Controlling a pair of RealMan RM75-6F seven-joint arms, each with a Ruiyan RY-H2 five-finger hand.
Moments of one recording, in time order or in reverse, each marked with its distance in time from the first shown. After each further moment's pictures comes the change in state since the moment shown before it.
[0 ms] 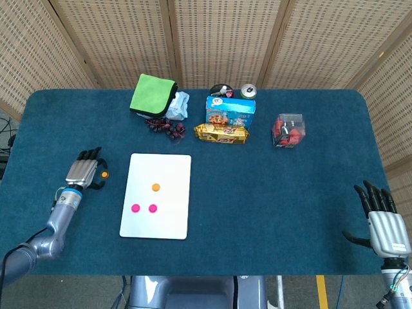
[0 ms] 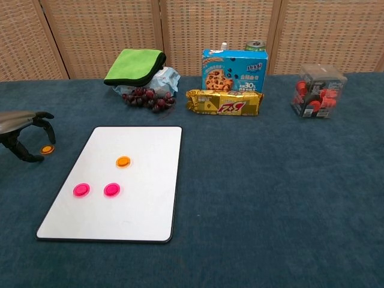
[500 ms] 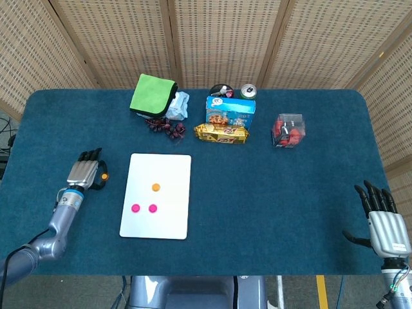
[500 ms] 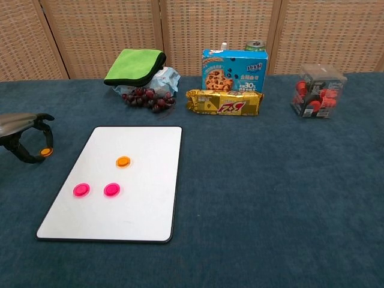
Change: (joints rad) left arm 0.007 -0.011 -0.008 -0.001 -0.009 0.009 0.028; right arm -0.001 -0.001 0.001 -0.001 0.003 0.001 -0.001
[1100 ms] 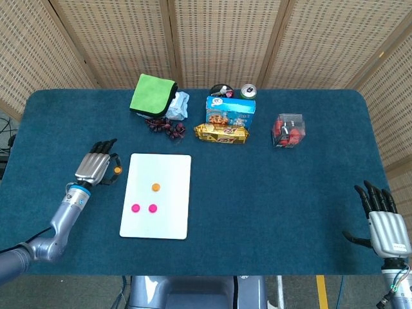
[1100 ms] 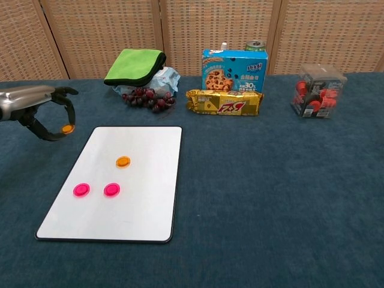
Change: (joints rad) left arm -0.022 0.138 -0.035 -0.309 0.088 0.088 0.014; right arm 0.000 0.003 -0.001 -0.001 -0.001 -0.001 0.006
